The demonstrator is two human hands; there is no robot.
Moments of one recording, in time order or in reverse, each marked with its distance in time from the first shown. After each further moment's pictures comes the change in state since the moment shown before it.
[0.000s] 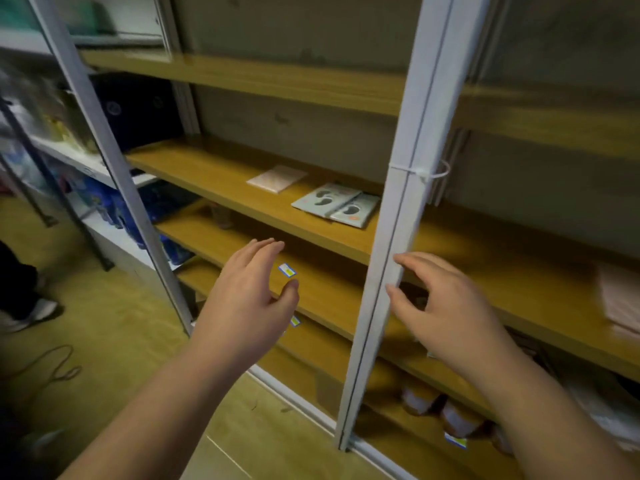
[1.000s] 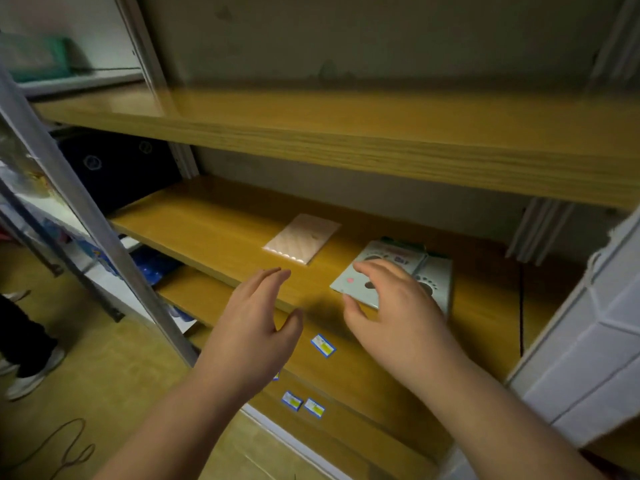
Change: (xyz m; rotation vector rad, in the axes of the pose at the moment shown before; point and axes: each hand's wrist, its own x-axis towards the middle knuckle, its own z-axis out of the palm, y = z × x) left_hand 0.210 -0.137 0.044 0.024 -0.092 0.056; right_hand 0.229 -0.047 0.137 0.080 0.008 0.055
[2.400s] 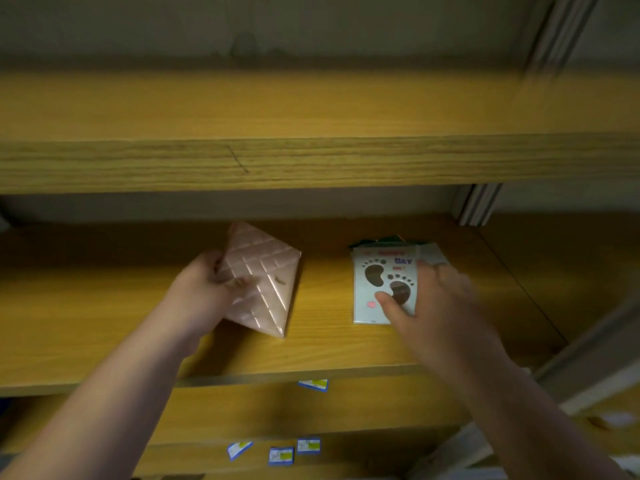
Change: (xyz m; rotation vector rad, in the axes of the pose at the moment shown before) left_hand 0.218 -0.135 0.027 -0.752 -0.526 -0.199; right_hand 0.047 -0.008 0.074 -0.538 0.232 0.692
